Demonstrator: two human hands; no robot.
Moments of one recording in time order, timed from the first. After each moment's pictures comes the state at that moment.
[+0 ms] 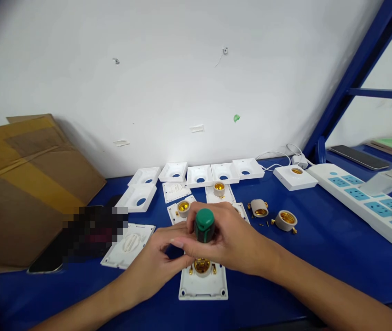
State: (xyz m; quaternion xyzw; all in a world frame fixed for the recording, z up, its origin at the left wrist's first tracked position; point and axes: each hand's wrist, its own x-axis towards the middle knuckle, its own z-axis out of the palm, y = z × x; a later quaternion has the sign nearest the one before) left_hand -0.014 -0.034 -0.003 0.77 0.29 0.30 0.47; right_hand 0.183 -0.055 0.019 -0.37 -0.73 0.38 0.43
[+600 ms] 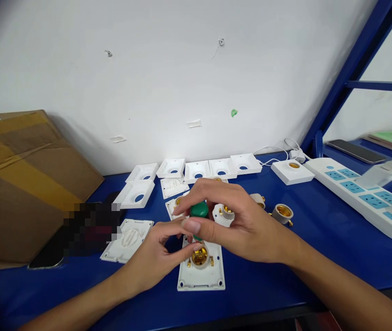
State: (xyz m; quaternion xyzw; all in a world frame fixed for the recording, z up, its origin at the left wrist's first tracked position) left_hand -0.014 -0.034 -0.011 0.78 0.30 0.31 0.46; right_hand 0.205 -0.059 0.046 -0.25 -0.77 0.33 0.48
